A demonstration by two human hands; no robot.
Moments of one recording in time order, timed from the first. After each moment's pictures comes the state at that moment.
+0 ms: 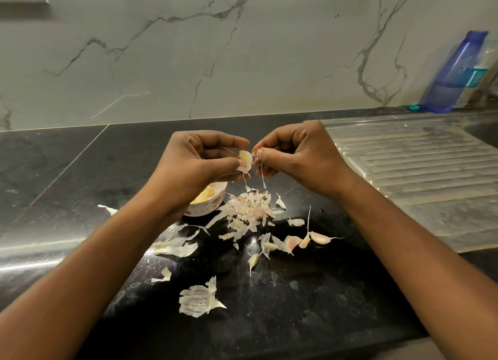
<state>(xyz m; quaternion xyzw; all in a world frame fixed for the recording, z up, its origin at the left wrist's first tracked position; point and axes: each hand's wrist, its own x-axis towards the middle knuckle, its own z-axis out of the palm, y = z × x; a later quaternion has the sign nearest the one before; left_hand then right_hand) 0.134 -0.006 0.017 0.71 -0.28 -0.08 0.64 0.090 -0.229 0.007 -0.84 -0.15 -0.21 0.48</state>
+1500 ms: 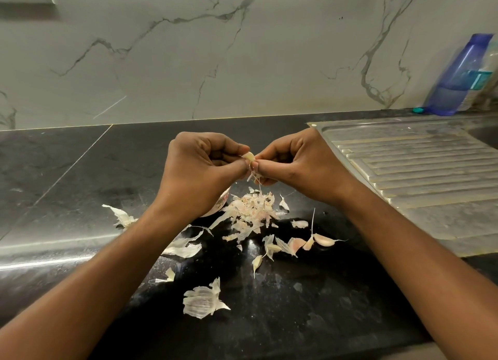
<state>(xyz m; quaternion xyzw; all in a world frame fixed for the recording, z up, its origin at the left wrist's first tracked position) 0.134 -0.012 0.004 0.76 -0.35 0.13 0.53 0.092 -0.228 0.000 -0.85 -0.17 -0.17 0.47</state>
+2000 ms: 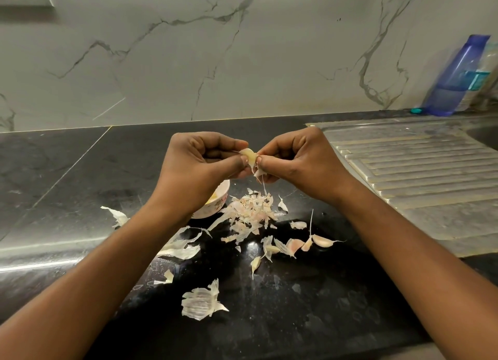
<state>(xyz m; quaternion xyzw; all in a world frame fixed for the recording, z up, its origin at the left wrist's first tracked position) 0.134 -0.010 0.008 0.71 -0.31 0.02 0.63 0.093 -0.228 0.002 -0.84 -0.16 -0.20 0.47</state>
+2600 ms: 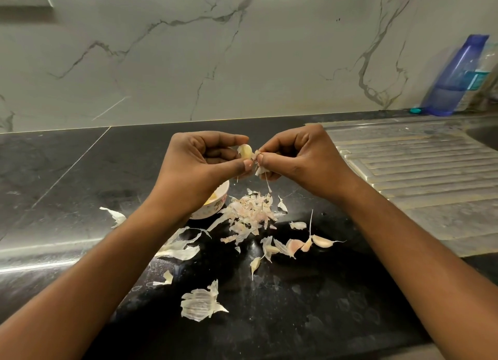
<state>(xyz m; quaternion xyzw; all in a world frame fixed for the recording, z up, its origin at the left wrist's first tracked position) 0.135 -0.009 0.009 0.71 -0.33 0.02 0.62 0.091 -0.231 0.005 -0.84 -0.16 -0.21 0.47</state>
